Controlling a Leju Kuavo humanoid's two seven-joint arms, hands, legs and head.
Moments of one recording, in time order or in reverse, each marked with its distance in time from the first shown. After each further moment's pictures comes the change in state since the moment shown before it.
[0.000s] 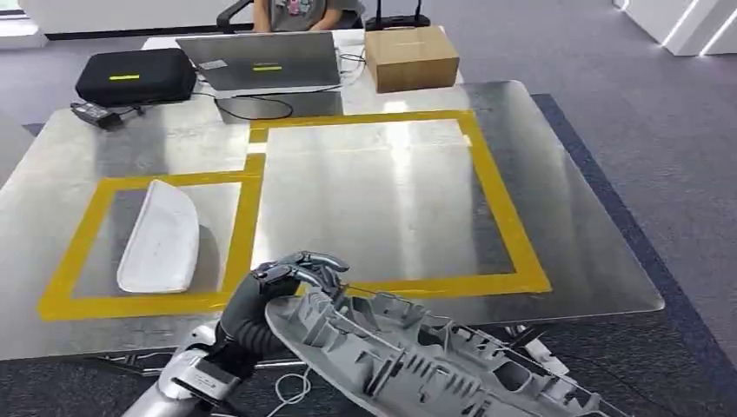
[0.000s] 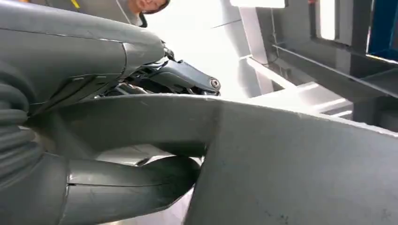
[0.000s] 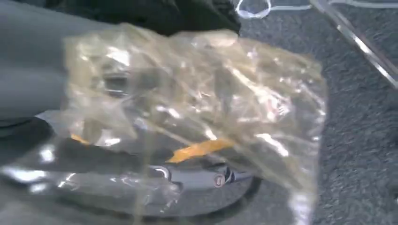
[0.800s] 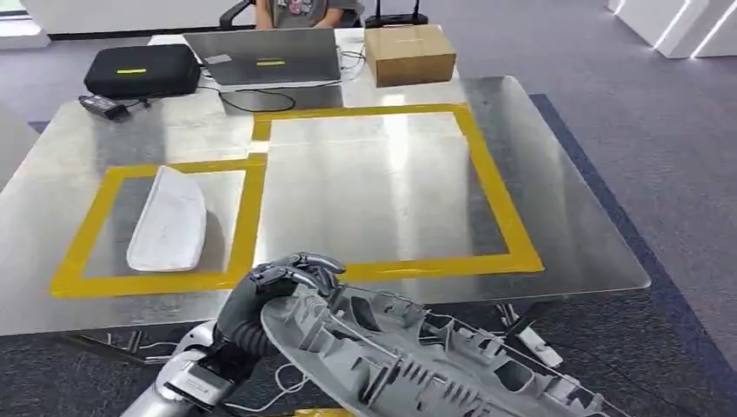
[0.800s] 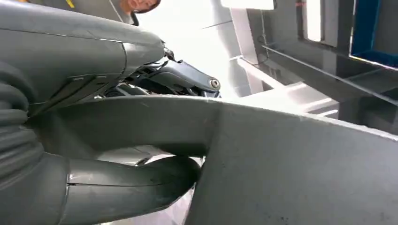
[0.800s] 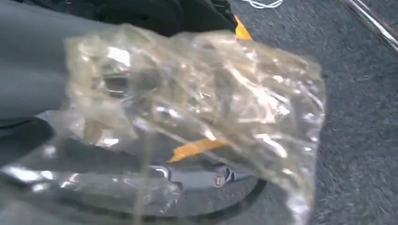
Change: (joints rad) left arm 0.004 0.008 0.001 -0.019 0.006 0.000 -0.011; right arm 0.012 -0.001 0.016 -0.003 -0.016 -0.001 0.005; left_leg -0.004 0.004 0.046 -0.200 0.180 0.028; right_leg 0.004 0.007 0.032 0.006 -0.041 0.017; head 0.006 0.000
